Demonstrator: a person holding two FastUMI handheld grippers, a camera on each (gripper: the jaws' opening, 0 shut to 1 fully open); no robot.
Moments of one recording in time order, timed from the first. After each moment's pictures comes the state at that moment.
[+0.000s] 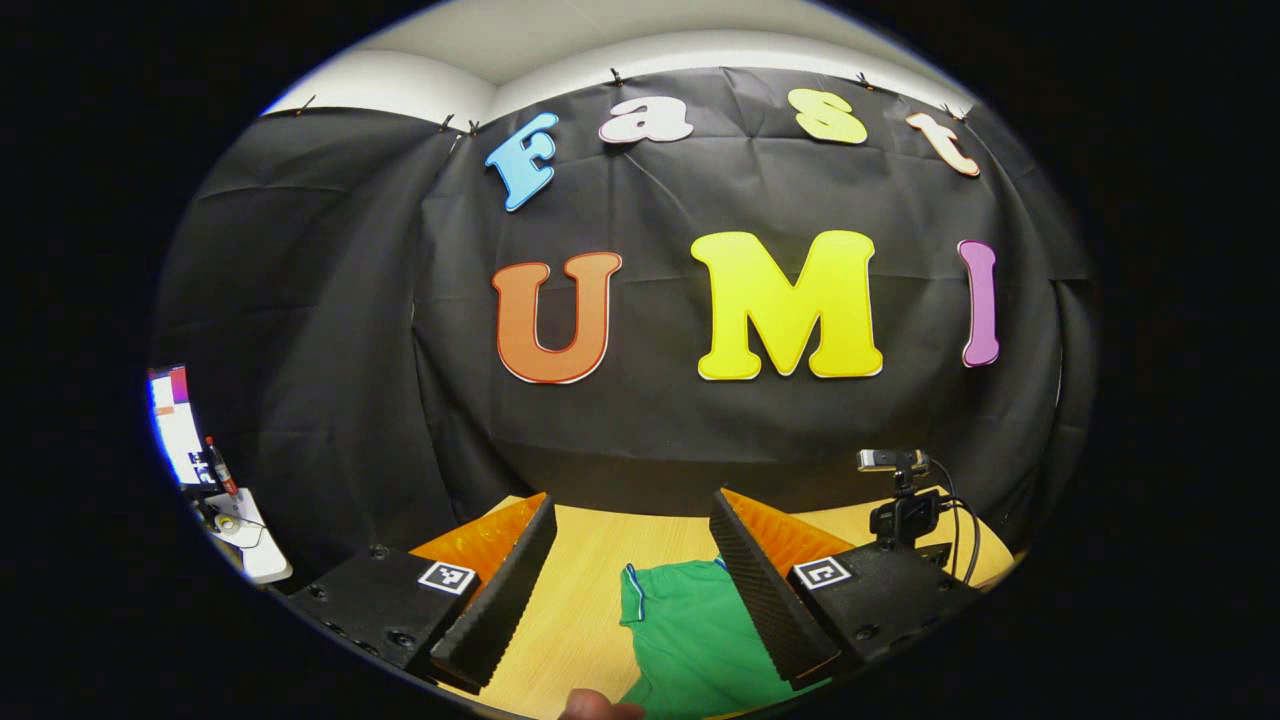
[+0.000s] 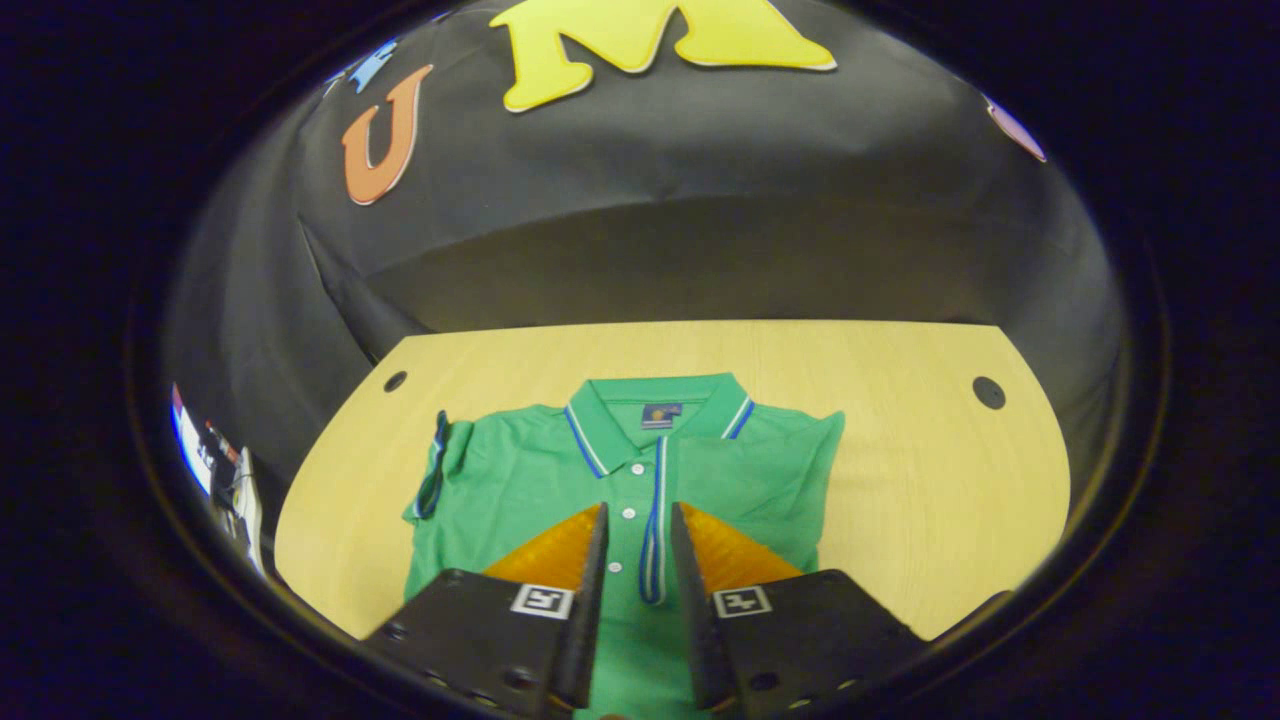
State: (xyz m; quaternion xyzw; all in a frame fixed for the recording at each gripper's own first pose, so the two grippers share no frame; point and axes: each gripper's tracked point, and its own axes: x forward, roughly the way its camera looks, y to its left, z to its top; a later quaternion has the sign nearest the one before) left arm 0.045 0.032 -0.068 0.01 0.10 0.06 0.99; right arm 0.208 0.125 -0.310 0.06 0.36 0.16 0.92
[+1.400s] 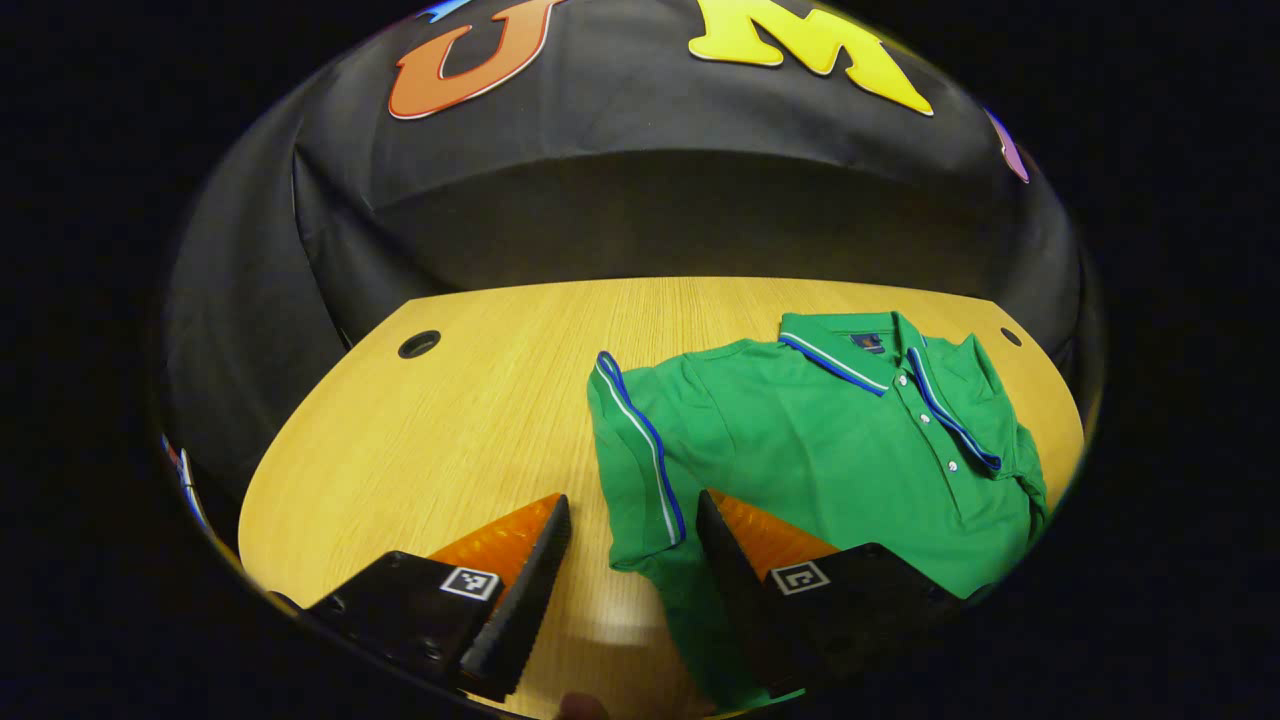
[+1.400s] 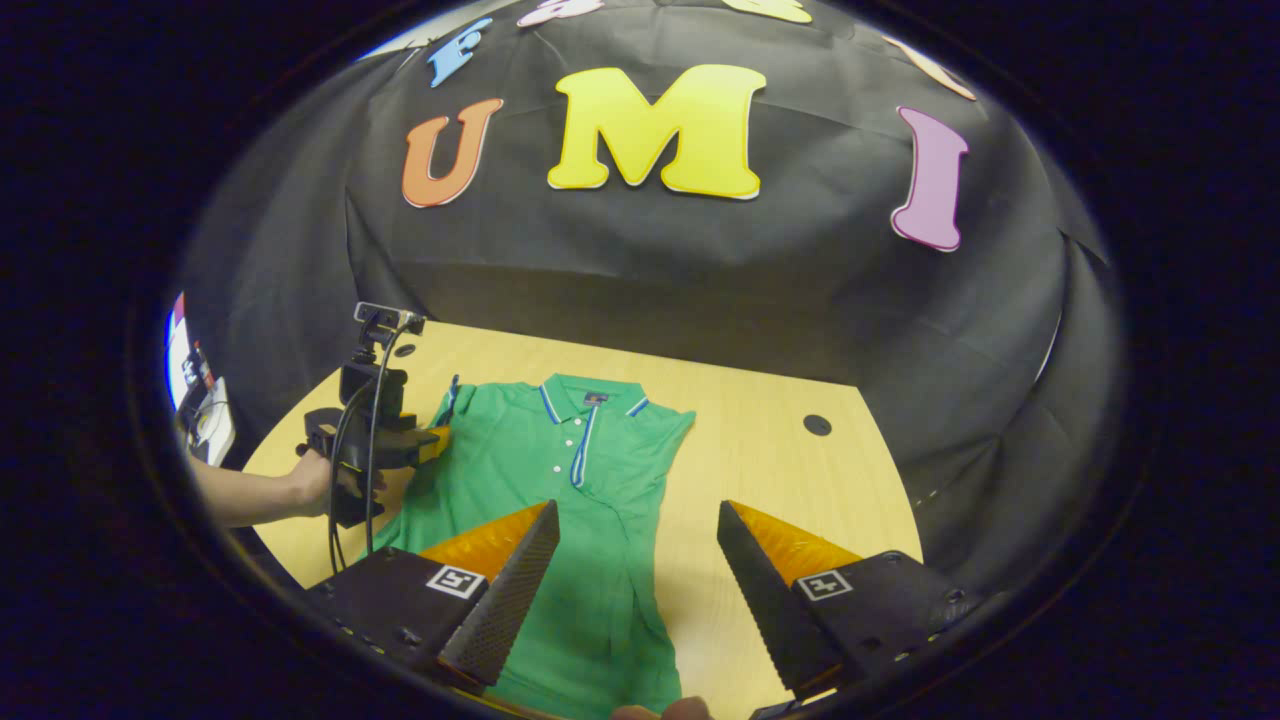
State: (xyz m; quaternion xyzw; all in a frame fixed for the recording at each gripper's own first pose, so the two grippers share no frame) left arm 0.148 0.049 -0.411 0.01 0.36 -0.02 0.93; right arm 0.046 0.001 -0.203 -0.04 0.31 0.08 0.95
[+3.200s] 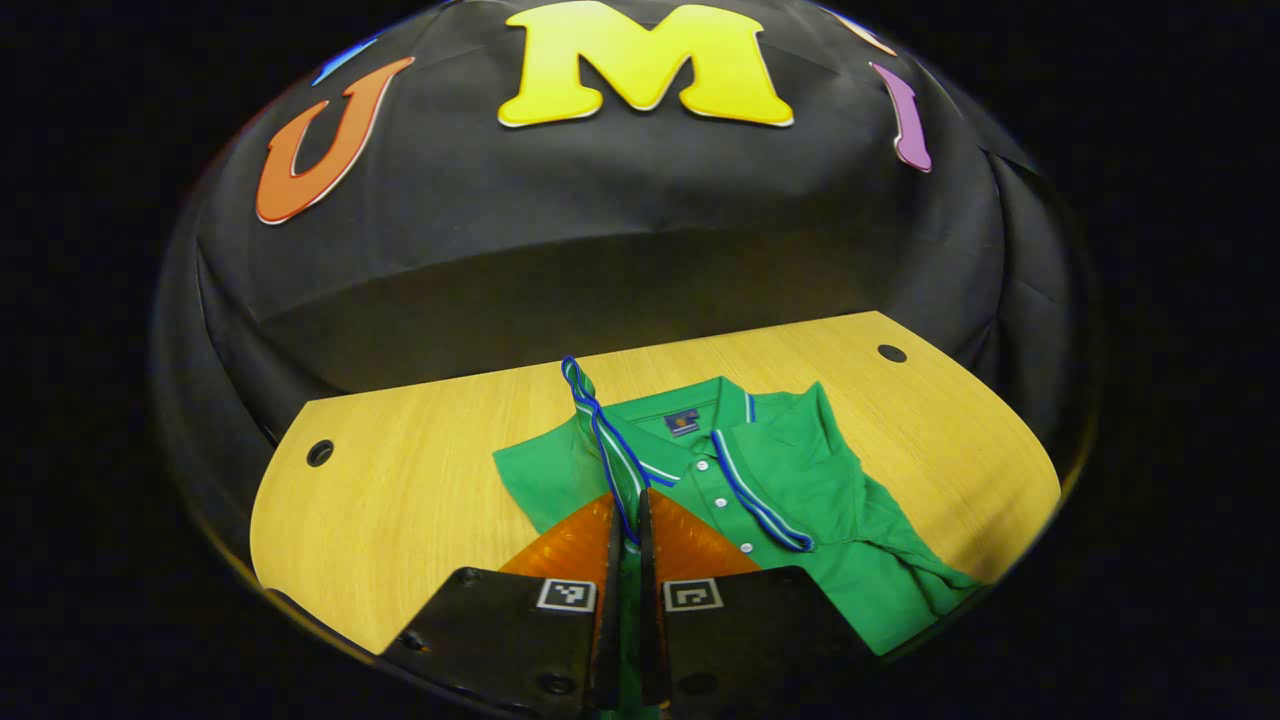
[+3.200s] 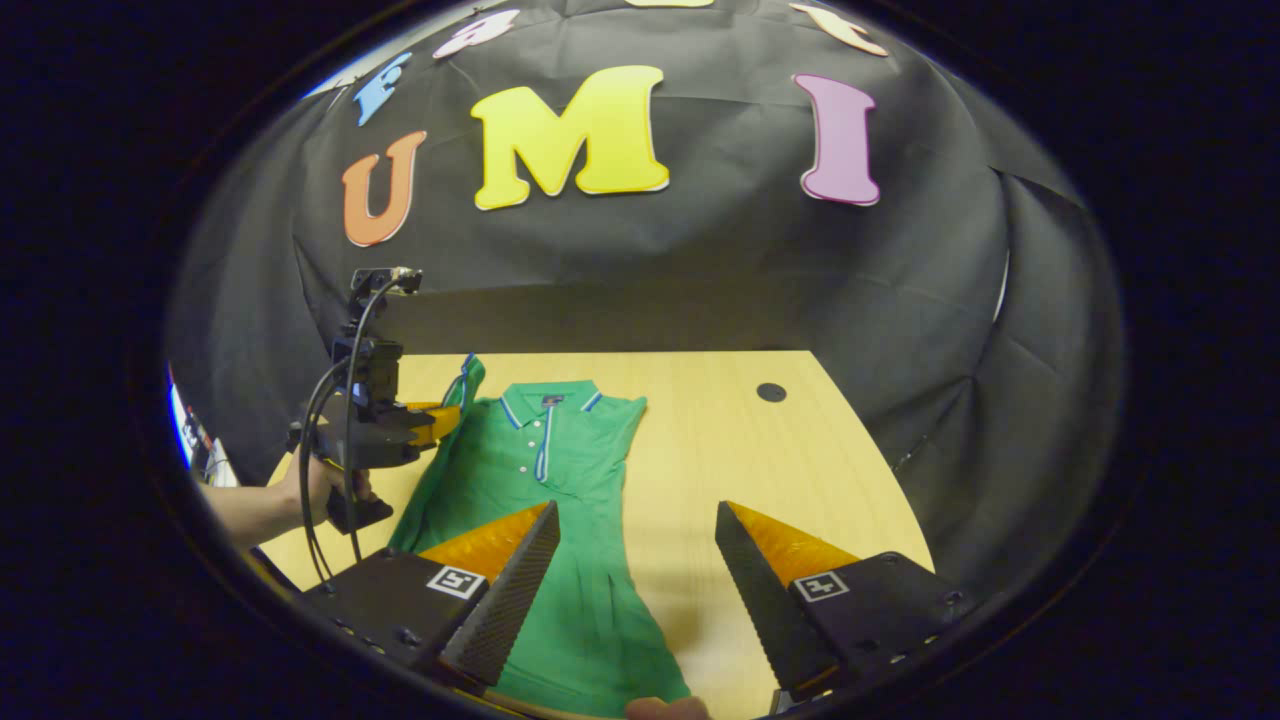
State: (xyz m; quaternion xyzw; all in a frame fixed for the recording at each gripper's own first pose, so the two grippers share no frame) left arm 0.162 -0.104 -0.334 0.06 0.32 -0.16 0.93; right arm 0.019 -0.054 -0.204 0.03 0.30 0.02 0.95
